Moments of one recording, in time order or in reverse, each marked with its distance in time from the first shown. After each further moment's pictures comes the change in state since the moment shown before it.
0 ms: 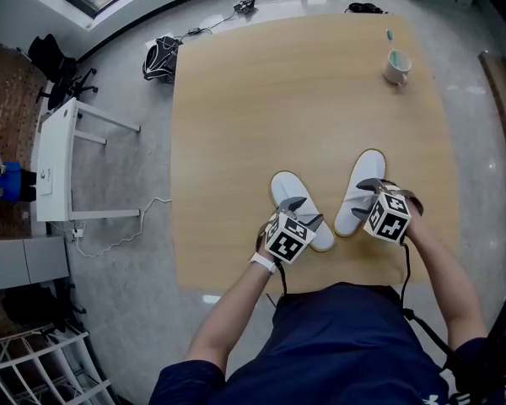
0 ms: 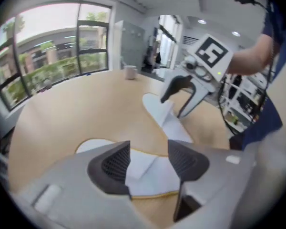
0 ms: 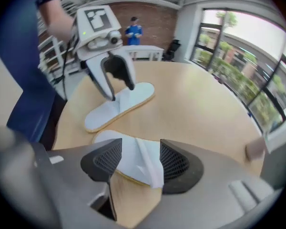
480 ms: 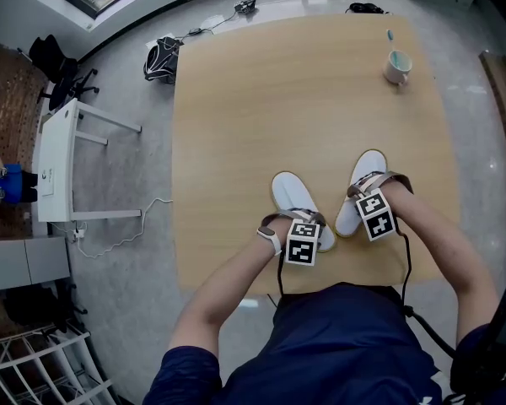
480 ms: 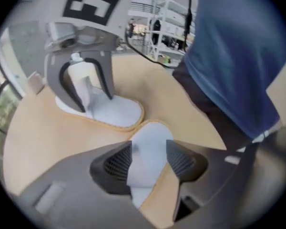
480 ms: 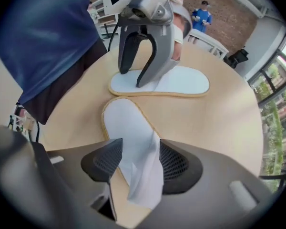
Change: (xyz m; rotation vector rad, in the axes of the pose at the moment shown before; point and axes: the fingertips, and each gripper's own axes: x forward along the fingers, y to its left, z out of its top) left arm 0.016 -0.083 -0.074 0.870 0.351 -0.519; right arm 0.035 0.034 -0.021 -0.688 0.239 0.260
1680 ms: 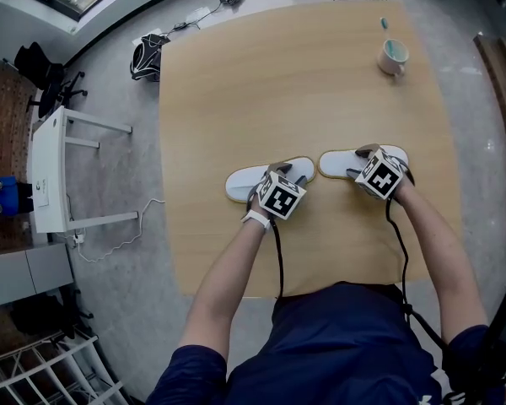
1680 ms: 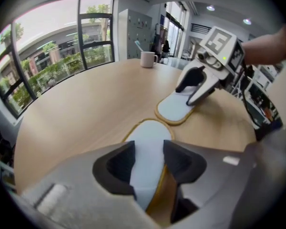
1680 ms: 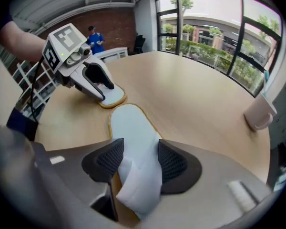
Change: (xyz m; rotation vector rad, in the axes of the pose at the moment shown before) left arm -0.065 0.173 -0.091 -0.883 -0.209 0.536; right arm -0.011 -0.101 -0.079 1.021 -0.241 -0.291
